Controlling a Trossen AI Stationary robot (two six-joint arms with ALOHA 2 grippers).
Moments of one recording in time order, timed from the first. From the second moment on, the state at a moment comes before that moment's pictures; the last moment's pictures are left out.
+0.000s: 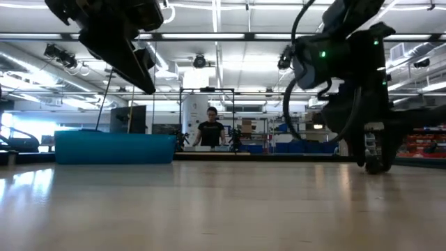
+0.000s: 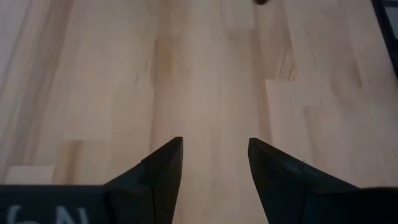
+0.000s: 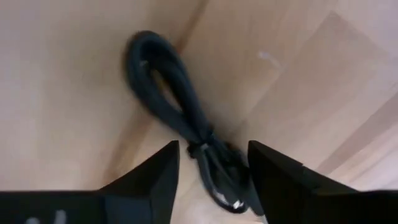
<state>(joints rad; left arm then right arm) -0.23 1.31 0.81 -0.34 -0.06 -0.23 0.13 1.73 0.93 -0.97 0.21 -0.30</state>
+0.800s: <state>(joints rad) -0.36 1.31 0.81 -0.34 -0.17 -0.38 0.04 1.74 1.24 -0.64 0.24 -0.43</state>
